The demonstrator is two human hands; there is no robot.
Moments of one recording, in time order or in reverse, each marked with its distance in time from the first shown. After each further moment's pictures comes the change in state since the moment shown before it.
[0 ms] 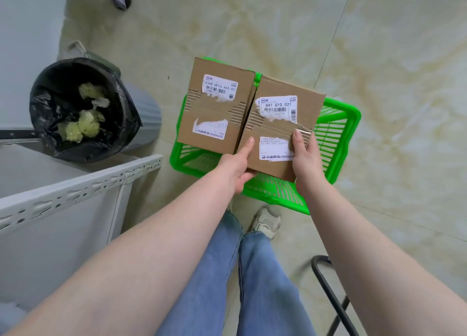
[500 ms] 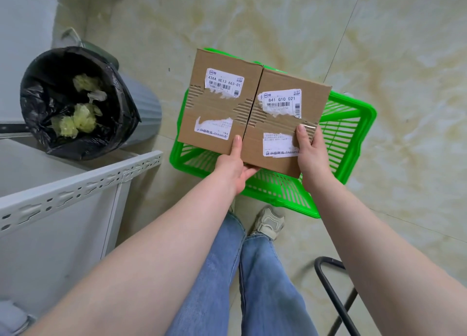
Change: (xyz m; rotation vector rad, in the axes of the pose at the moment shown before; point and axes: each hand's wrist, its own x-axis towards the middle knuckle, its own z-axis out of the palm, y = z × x) left_hand 0.021 0.001 -0.009 -0.244 0.023 -0.033; right_hand 0.027 0.014 0.008 -0.007 -0.045 -0.036
